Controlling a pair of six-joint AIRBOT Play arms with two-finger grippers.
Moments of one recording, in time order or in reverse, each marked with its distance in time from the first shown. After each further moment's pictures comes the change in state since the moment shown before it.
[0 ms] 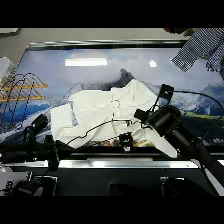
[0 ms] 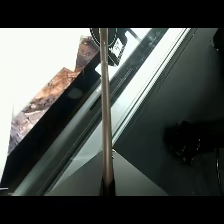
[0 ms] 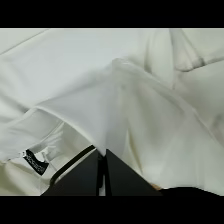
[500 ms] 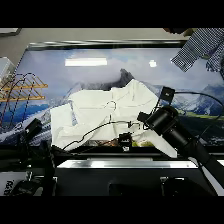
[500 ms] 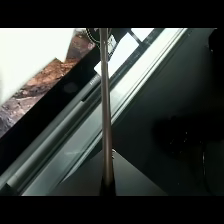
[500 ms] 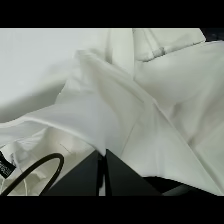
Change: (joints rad) left arm 0.000 0.108 0.000 0.033 -0.082 -0.119; right arm 0.000 -0.025 0.000 -0.049 0.135 0.002
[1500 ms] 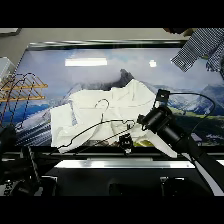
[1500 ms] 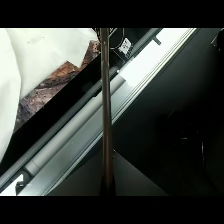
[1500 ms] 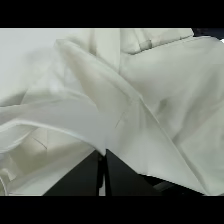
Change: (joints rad) left arm 0.001 0.120 0.143 0.104 -0.125 -0.134; right arm 0.000 -0.057 0.000 0.000 0.043 -0.048
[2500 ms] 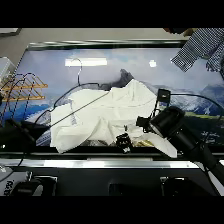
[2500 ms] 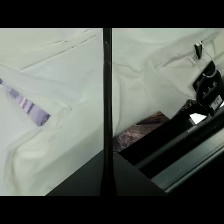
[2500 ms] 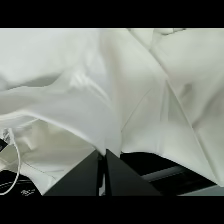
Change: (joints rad) left arm 0.160 -0.183 0.164 0.151 0.151 0.036; right arm 0.001 0.104 0.000 0.108 -0.011 -0.123
